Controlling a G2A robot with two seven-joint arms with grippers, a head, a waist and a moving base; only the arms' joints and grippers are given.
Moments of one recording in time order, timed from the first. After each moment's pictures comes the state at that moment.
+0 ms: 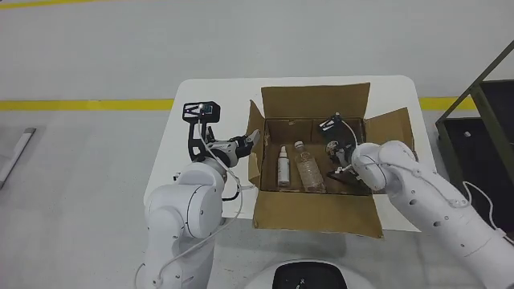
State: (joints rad) left arm 1.11 -1.50 -1.32 -2.13 1.40 0.19 -1.20; right arm -0.82 -1.14 0.87 -1.44 -0.99 0.15 0.97
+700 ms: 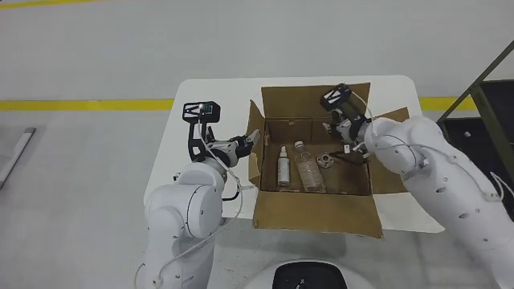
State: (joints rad) left arm 1.11 -1.50 -1.32 -2.13 1.40 0.19 -1.20; right arm -0.90 -1.09 1.18 -1.75 -0.96 -0.04 0.94
